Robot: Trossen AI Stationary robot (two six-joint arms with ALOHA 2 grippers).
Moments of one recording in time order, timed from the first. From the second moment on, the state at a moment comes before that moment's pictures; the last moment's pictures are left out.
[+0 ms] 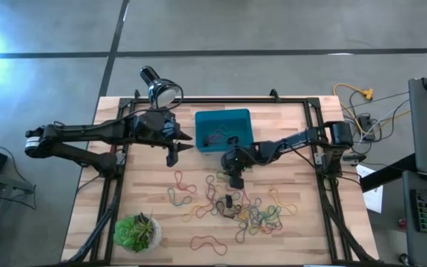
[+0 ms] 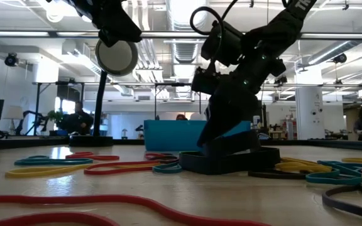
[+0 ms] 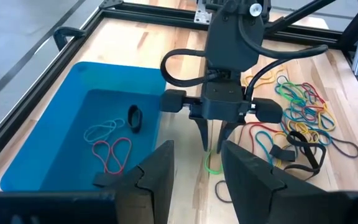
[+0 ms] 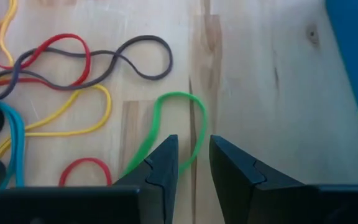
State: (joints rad) left arm 0.13 1.05 0.93 -0.37 0.01 -0.07; right arm -0.04 1.86 0.95 -0.01 -0.10 0.05
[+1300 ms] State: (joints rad) left arm 0.13 1.06 0.93 -0.32 0.01 -0.07; right arm 0.02 1.86 0.94 -0.10 0.01 0.14
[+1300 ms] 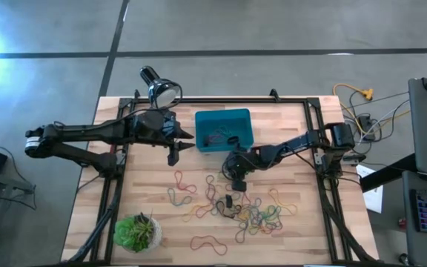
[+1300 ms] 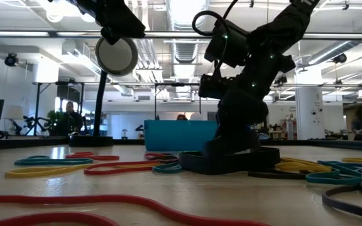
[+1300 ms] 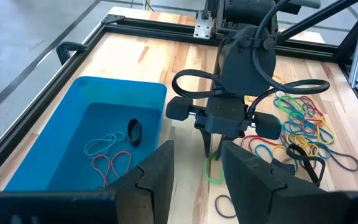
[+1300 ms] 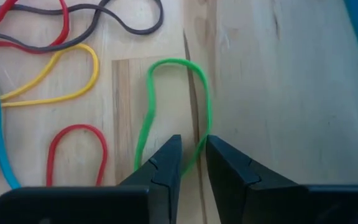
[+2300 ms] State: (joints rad) left arm 0.13 1.06 0.93 -0.30 0.01 -0.07; right arm 0.06 1.63 0.99 -0.28 0.15 0.15
